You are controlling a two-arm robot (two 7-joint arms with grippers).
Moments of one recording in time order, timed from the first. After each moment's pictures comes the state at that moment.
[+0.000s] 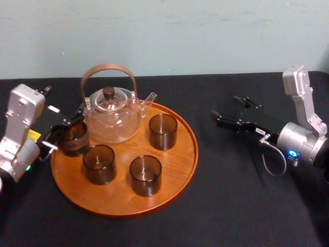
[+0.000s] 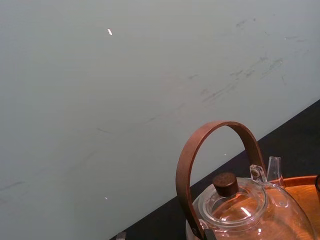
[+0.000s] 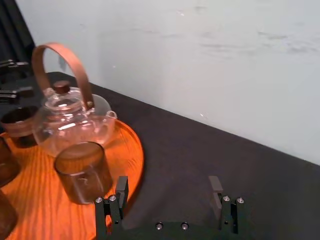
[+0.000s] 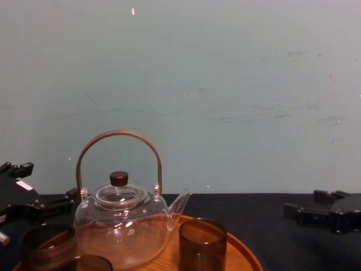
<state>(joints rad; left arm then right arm) -0.20 0.60 0.45 -1.41 -0.25 -0.12 0.03 0.36 0.46 -0.39 -1.18 0.49 -0.01 0.56</state>
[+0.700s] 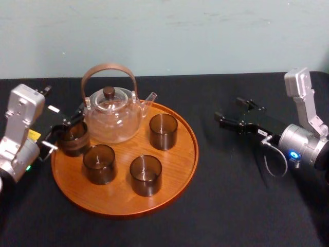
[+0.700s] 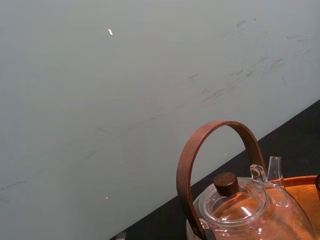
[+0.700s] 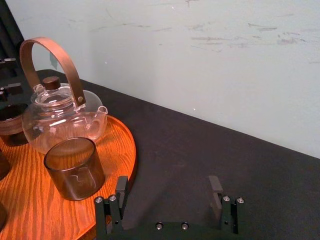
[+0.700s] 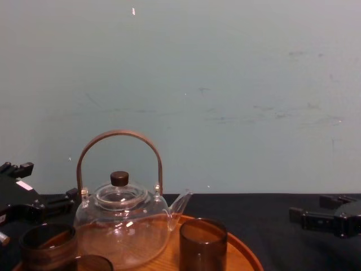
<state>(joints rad) -0.20 0.60 0.45 -1.41 -0.25 -0.12 0.03 0.35 0.45 -0.38 -1.17 0.48 0.00 0.54</state>
